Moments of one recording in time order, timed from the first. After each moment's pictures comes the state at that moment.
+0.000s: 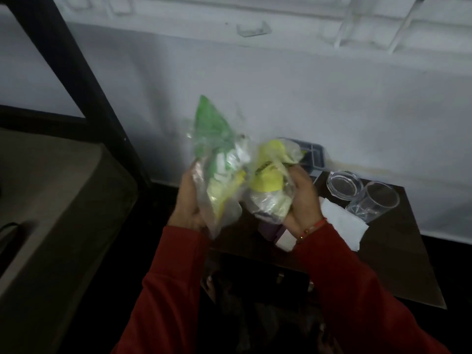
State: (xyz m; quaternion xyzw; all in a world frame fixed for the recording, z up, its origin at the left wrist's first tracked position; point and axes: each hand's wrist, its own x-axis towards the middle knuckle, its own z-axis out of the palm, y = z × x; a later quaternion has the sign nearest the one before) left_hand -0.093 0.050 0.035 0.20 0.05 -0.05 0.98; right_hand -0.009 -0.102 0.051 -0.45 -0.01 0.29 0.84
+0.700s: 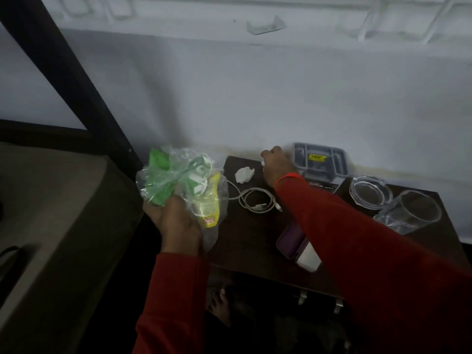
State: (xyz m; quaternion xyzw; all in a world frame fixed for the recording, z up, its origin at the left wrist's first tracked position) left_hand -0.091 0.087 -0.006 0.26 0.36 0.51 0.74; right_hand 0.120 -0.003 -0.038 -0.94 -0.32 0.06 0.13
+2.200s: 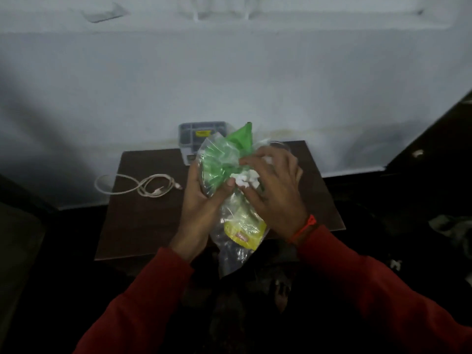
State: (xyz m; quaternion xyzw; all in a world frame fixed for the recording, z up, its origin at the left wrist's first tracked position) left_hand -0.054 -0.131 0.009 0.55 0.06 0.13 0.82; right_hand -0.011 -0.283 0.034 -0.89 -0.25 -0.20 0.31
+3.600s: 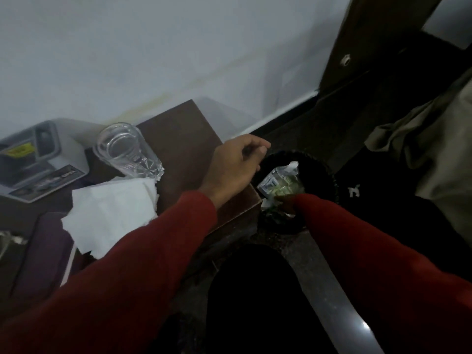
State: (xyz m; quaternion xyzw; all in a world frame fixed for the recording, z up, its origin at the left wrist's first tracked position) left_hand 0.089 -0.385 -0.056 0.86 -0.13 -0.08 0.48; right_hand 0.093 -0.588 -0.269 -0.88 0.05 0.45 0.16
